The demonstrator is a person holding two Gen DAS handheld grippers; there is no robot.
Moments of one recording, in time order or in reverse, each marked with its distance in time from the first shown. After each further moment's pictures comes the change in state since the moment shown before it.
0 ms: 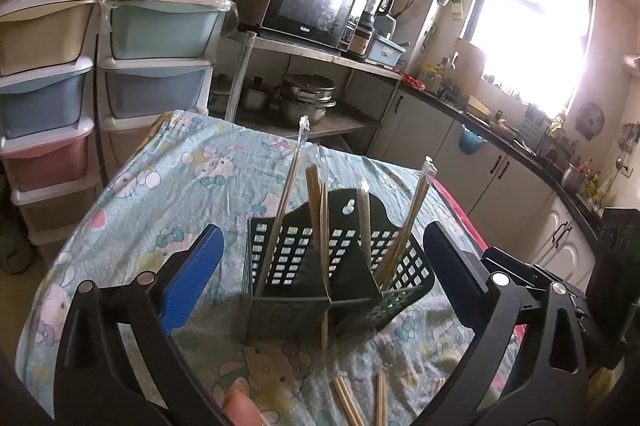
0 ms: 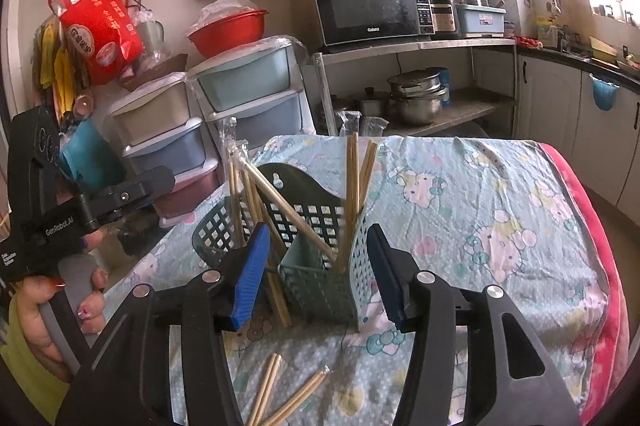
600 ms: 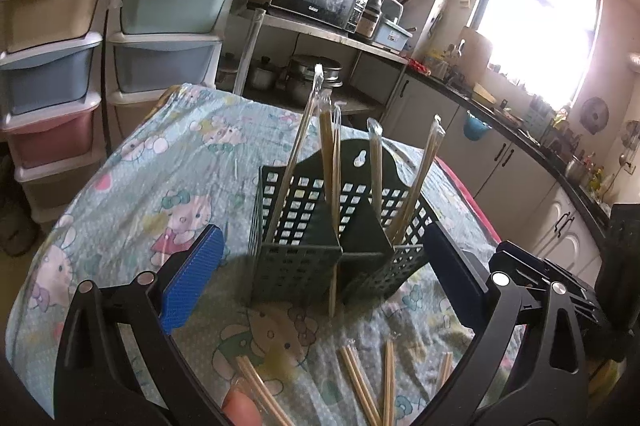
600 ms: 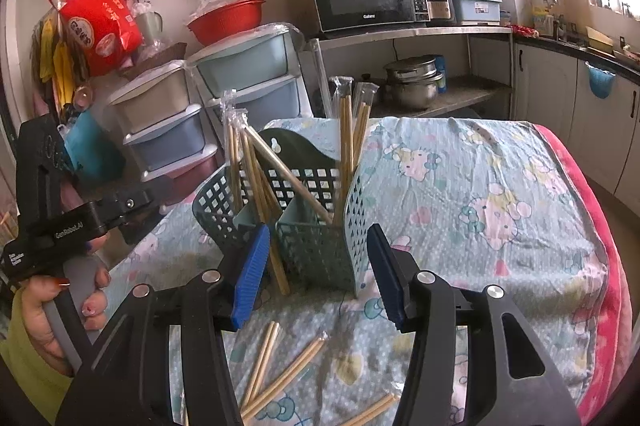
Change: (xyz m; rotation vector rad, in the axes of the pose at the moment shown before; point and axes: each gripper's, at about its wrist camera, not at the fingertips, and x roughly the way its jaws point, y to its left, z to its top) left arm -0.003 0.007 -0.033 -0.018 0.053 0.017; right arm -0.012 -0.003 -0.025 0.010 0.038 -0.002
